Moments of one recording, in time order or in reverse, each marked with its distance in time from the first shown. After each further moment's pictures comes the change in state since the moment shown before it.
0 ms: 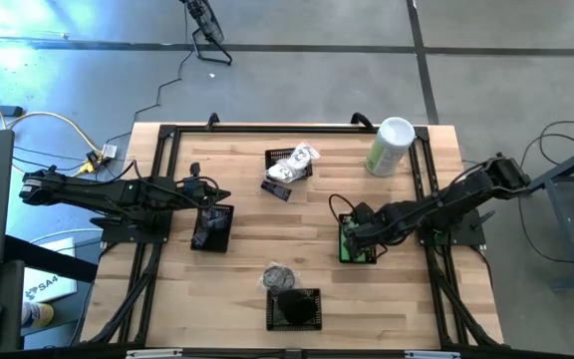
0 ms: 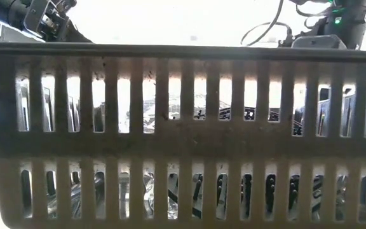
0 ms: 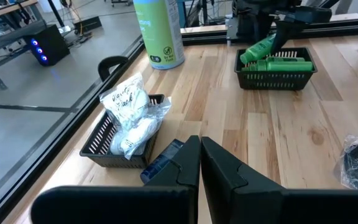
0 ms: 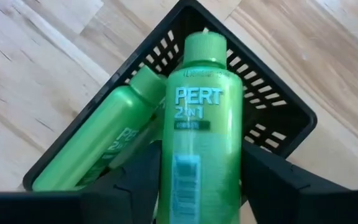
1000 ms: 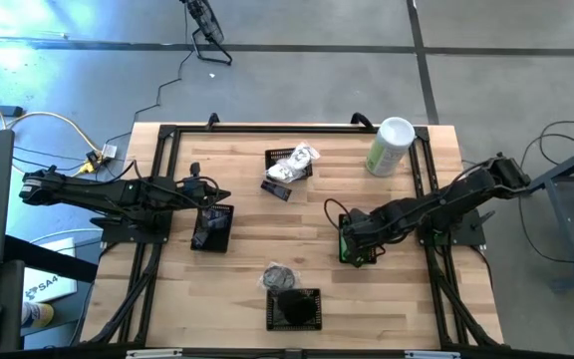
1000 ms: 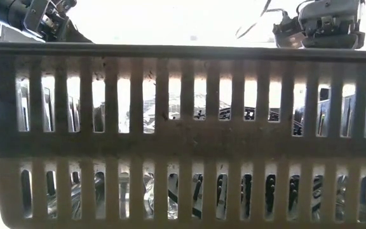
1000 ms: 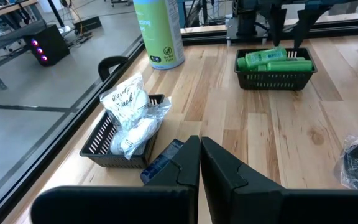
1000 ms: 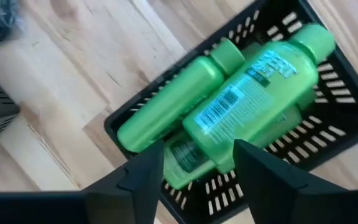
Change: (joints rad) left arm 0.000 0.000 0.000 0.000 0.000 0.000; right arm 0.000 0.000 0.078 0.016 -0.182 -0.162
